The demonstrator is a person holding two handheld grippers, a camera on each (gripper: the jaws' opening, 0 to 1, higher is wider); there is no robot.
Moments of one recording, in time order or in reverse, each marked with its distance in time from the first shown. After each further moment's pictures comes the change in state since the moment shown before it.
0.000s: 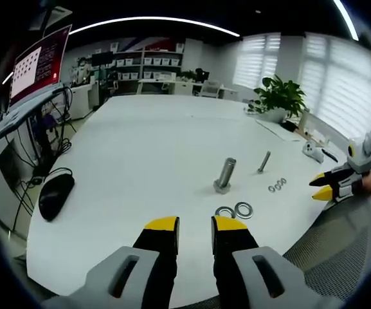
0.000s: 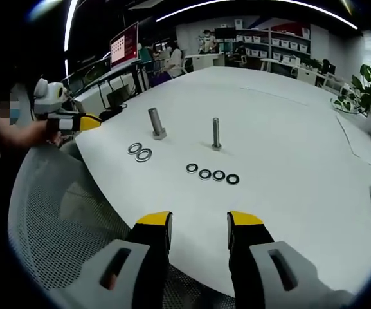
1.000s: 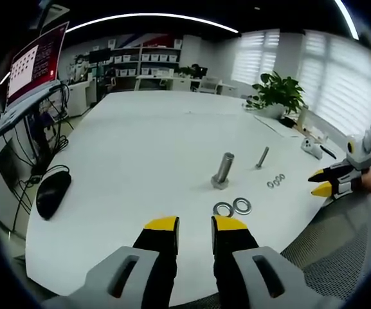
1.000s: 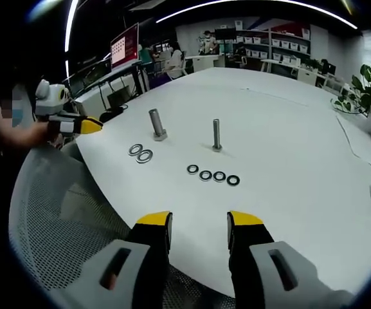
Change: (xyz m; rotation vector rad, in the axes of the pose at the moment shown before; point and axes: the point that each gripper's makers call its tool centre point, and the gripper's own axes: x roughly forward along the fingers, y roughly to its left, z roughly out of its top) left arm 0.002 -0.004 -0.005 0.005 0.029 -0.013; right arm 0.000 -0.001 0.001 0.005 -0.010 0.003
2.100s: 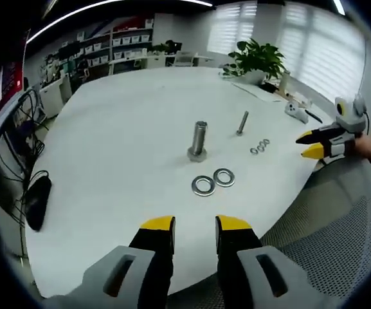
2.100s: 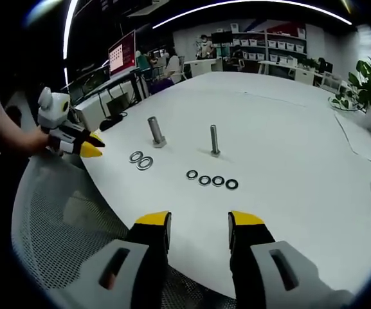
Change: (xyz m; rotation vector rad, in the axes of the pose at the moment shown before) left arm 0.012 -0.029 -0.037 0.165 0.262 -0.118; right arm -0.002 -0.003 0.008 0.030 -0.035 0.009
